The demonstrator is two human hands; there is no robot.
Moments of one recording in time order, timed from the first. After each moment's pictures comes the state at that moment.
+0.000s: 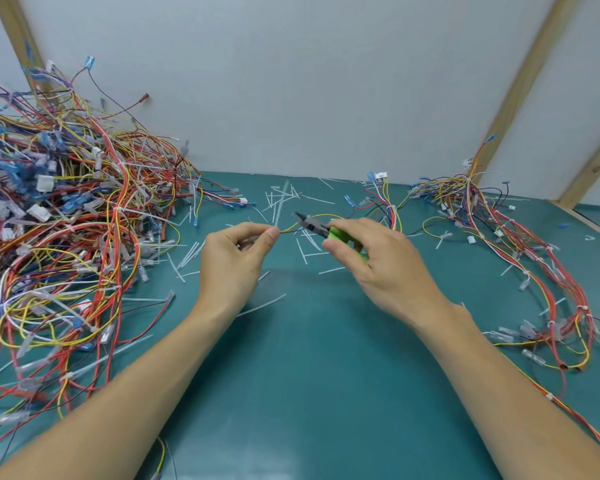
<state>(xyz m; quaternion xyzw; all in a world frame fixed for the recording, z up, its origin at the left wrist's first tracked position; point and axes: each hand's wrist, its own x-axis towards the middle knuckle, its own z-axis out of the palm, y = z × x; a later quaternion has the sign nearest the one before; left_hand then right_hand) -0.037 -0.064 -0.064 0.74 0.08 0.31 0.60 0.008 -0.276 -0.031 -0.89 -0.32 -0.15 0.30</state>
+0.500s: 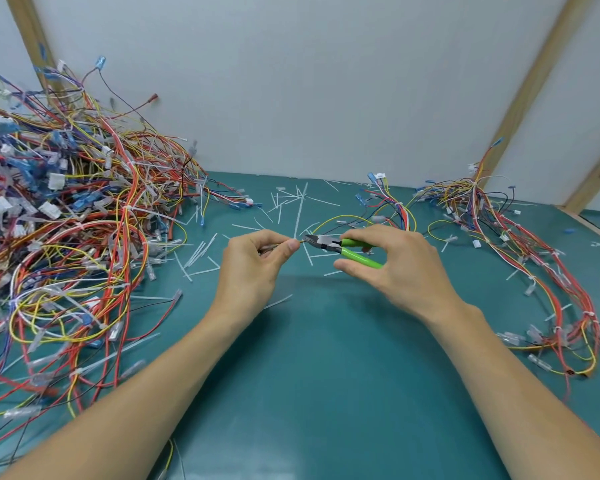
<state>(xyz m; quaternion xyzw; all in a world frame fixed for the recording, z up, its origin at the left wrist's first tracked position) -0.039 -0.074 -0.064 0.77 0.06 0.26 0.58 0.020 -0.289 -0.036 -0.90 -0.29 -0.18 0.28</state>
